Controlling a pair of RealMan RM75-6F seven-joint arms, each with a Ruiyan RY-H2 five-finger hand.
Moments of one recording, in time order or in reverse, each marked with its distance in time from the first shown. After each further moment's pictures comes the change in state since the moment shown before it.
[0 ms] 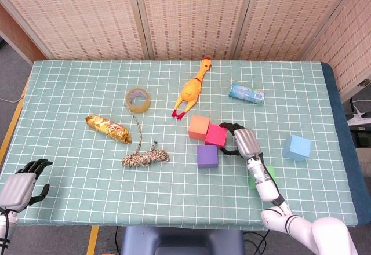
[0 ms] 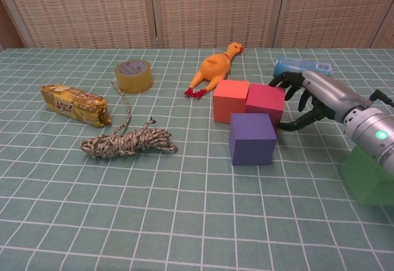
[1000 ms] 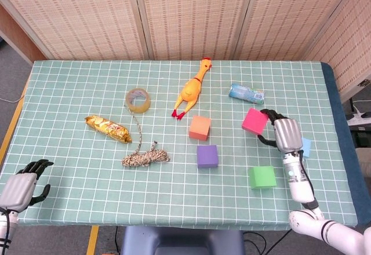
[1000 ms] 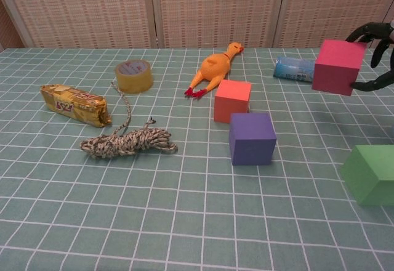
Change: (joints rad) left arm -0.002 -0.001 0.001 -0.007 -0.006 -0.006 0.005; right arm -0.130 0.346 0.056 -0.382 0.131 0.097 -0.337
